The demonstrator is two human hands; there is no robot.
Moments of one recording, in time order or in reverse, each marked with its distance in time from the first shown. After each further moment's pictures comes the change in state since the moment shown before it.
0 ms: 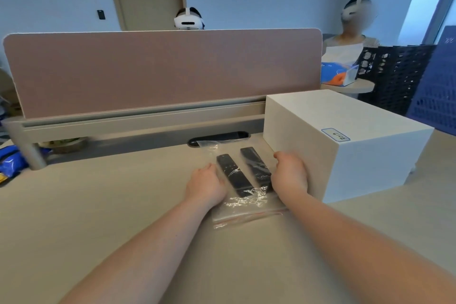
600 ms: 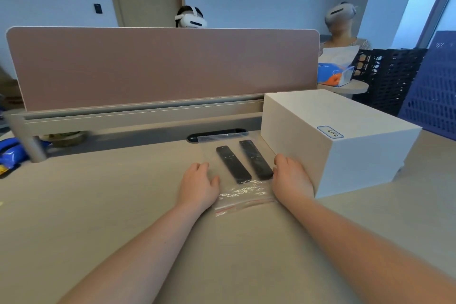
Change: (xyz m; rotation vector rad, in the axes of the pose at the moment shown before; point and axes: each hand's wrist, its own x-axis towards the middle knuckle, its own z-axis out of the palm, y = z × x) left_hand -0.021 -0.017 0.003 -0.171 0.146 0.002; right_hand -0.024 0.016 -0.006 -0.167 -0.049 -0.156
